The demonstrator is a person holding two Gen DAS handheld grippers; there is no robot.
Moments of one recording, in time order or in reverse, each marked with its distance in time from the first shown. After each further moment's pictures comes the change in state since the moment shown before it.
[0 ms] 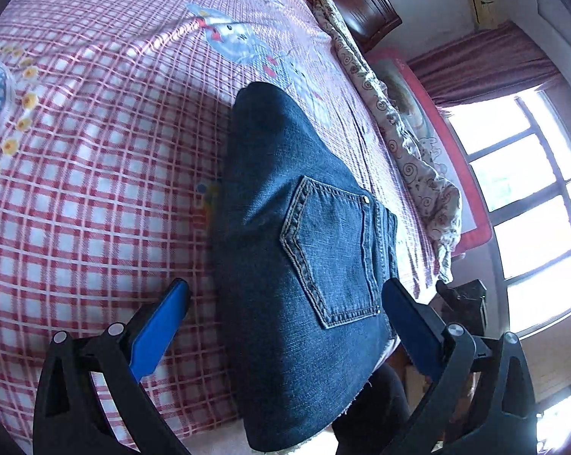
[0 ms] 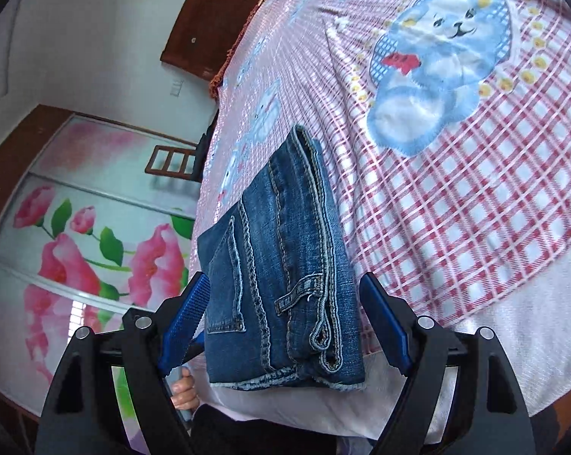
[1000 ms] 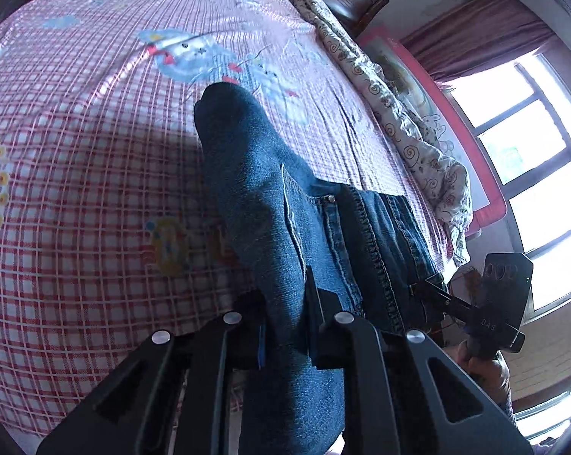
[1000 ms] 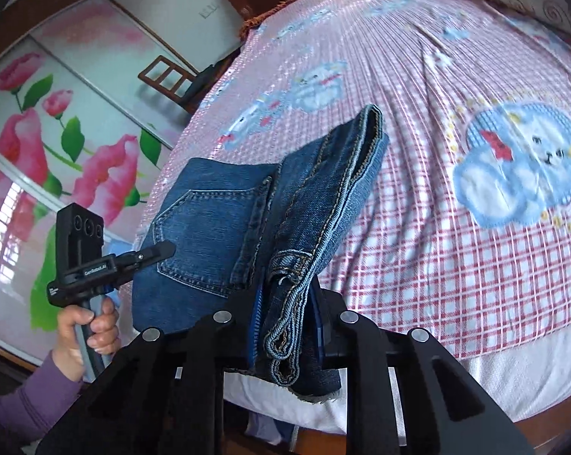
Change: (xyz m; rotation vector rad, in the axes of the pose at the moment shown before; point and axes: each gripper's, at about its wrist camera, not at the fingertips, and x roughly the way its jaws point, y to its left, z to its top) left arm 0.010 -0.065 0.028 0.118 0.017 0.097; right arm 0.043 0.119 -0.015 -0.430 0.117 -0.252
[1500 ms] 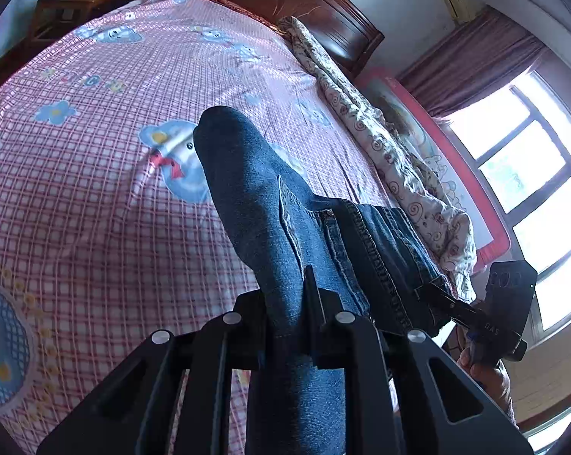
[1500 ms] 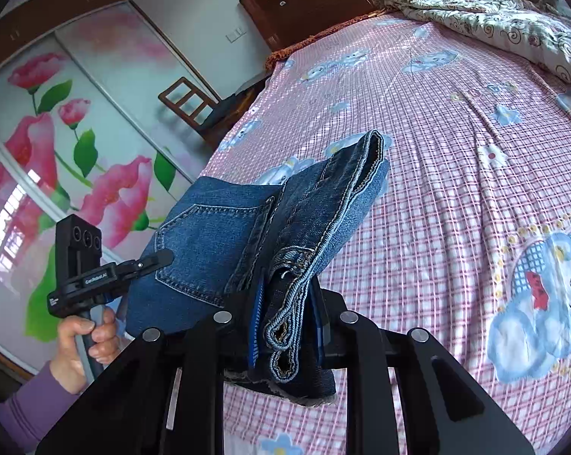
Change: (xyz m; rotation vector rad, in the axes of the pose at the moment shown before) left arm -0.026 0.023 0.103 0.029 -0.155 0.038; right arm 0.030 0.021 0.101 -0.066 -0.127 0.037
